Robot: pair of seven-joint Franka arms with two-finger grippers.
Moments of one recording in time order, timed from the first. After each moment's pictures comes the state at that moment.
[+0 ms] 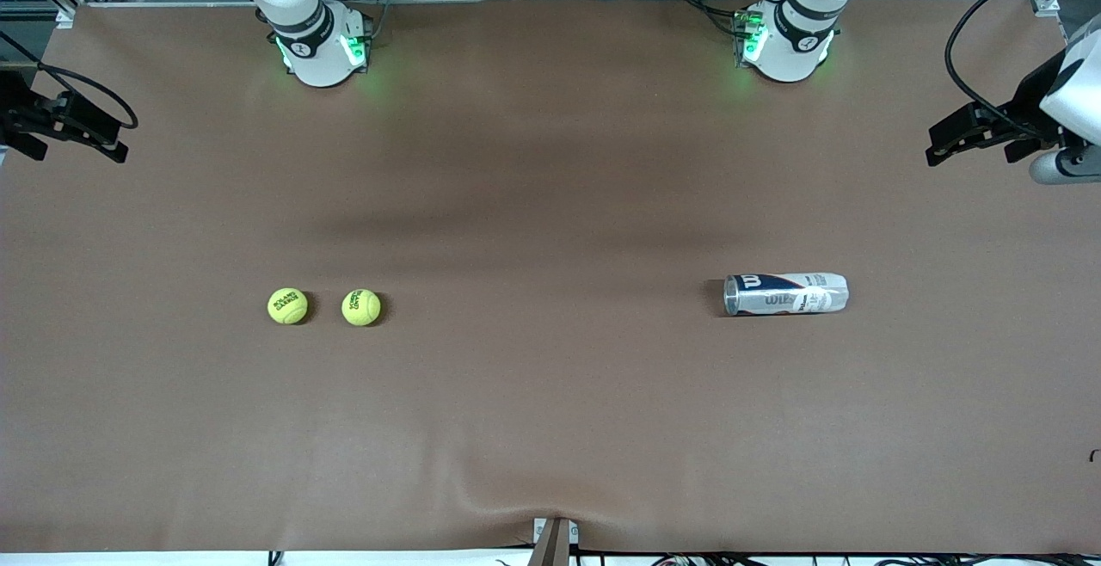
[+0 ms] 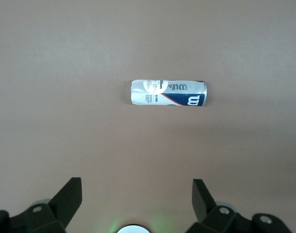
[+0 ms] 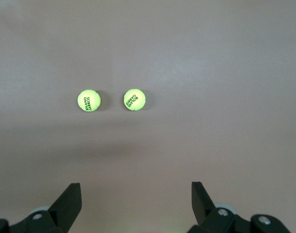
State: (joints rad) left arm 0.00 0.01 -0.08 -1.53 -0.01 1.47 -0.12; right arm 0.03 -0.04 -0.03 -1.53 -0.02 1.48 0.03
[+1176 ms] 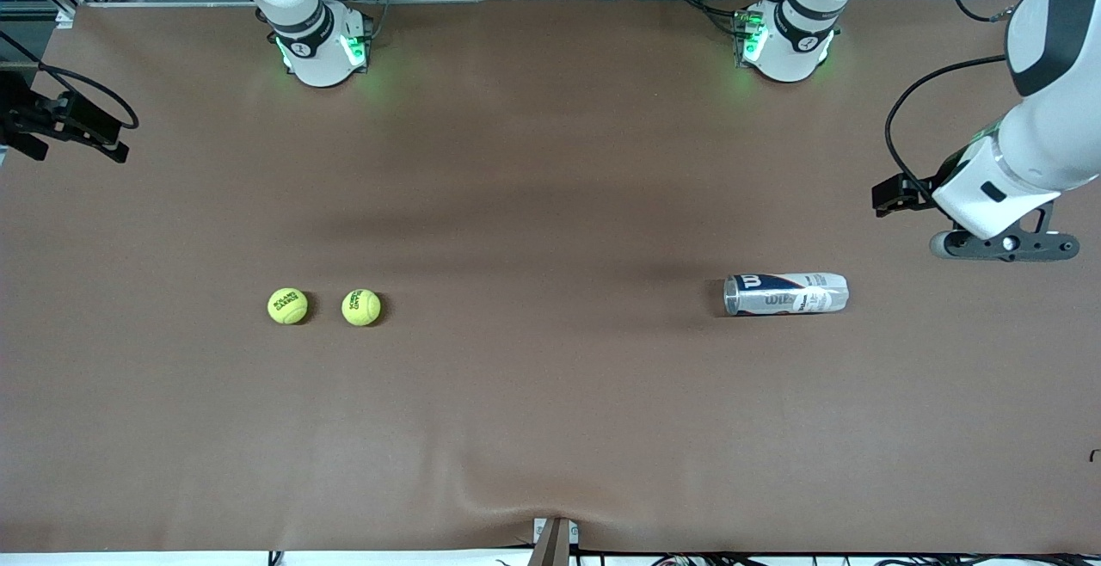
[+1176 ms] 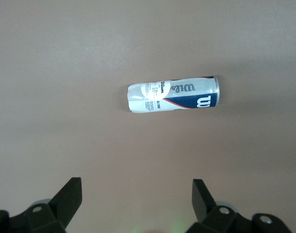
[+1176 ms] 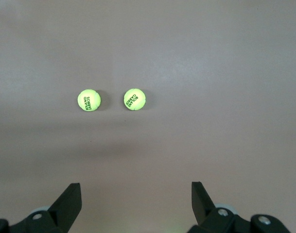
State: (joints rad) left arm -0.05 0.15 -0.10 -1.56 0.07 1.57 -0.05; right arm 0.03 -0.04 -0.03 -1.53 -0.02 1.48 0.03
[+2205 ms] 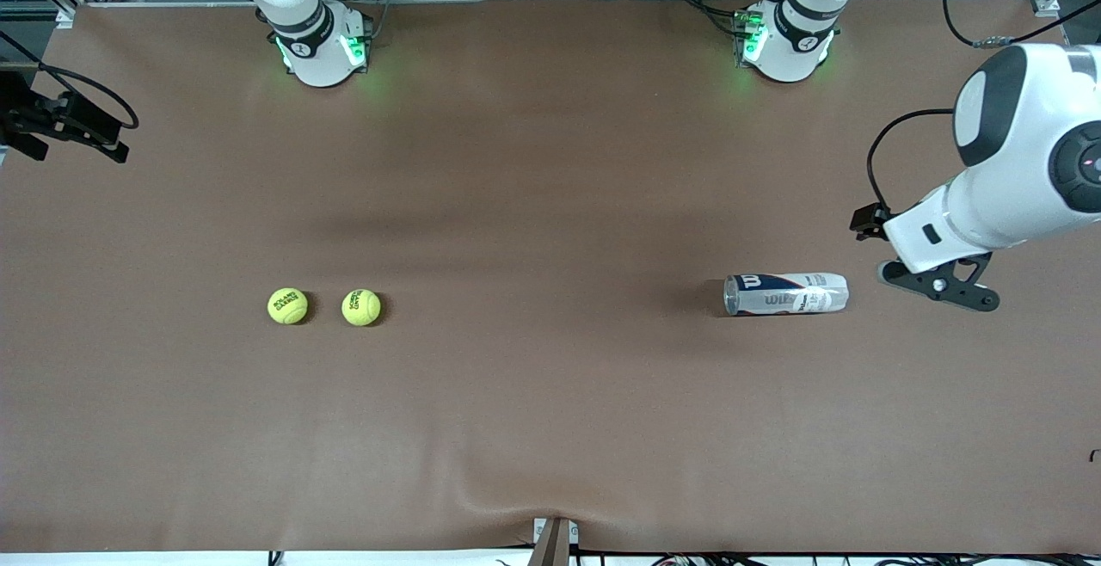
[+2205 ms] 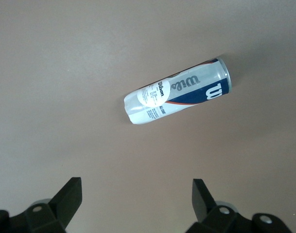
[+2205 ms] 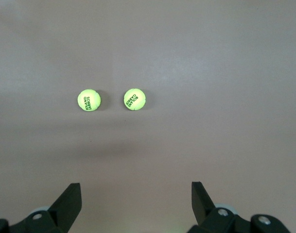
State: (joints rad) left arm -0.06 0.26 -0.11 -1.59 0.13 1.65 0.20; right arm 0.03 -0.04 -0.03 -1.53 -0.02 1.48 0.03
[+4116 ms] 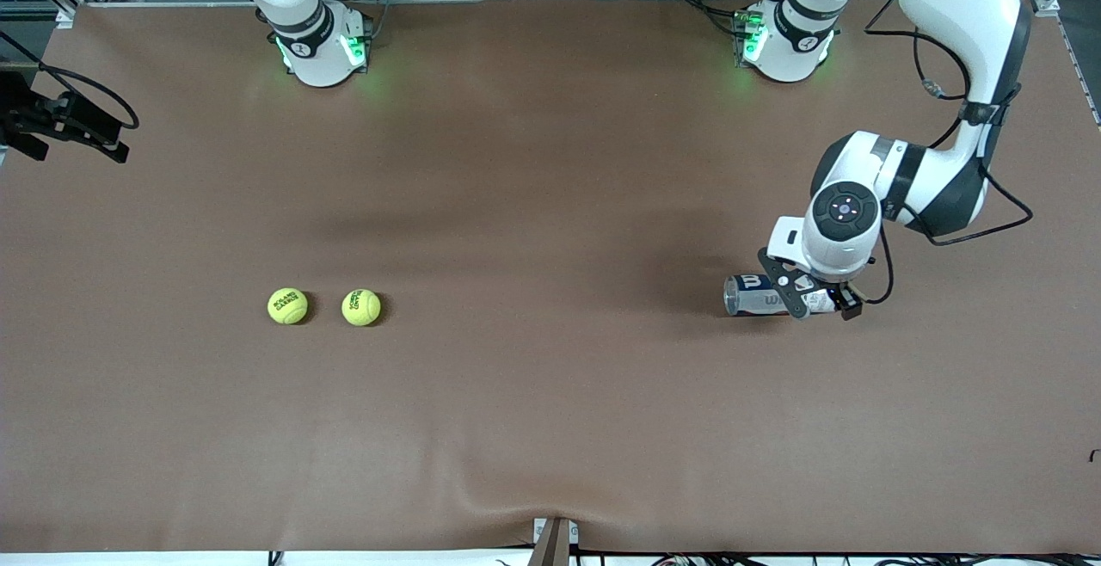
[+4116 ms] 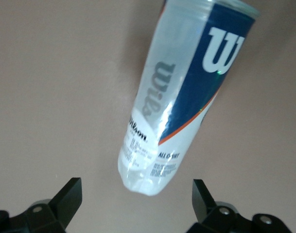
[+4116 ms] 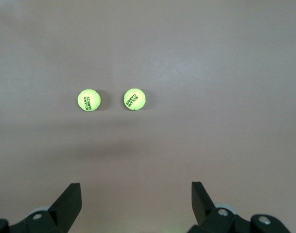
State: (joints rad) left arm -0.08 0.36 -0.16 -2.01 0.51 2.22 0.68; right arm 0.03 -0.04 -0.03 -1.53 -0.02 1.48 0.03
